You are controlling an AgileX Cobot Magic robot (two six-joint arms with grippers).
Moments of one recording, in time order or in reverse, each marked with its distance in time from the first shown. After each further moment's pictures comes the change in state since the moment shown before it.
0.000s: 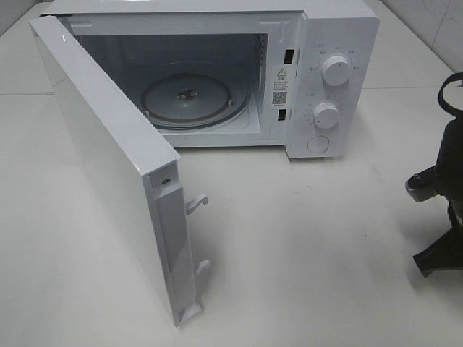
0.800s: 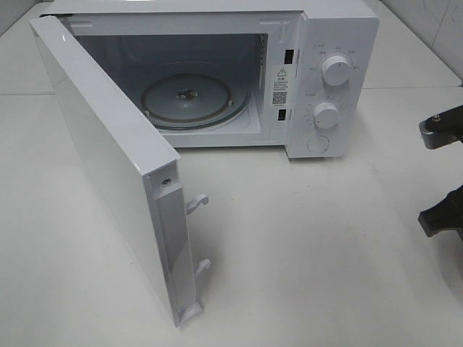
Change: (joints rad) left arm 0.000 0.000 0.000 0.000 0.000 0.000; right arm -0.001 -0.392 -0.029 0.276 -0.022 -0.400
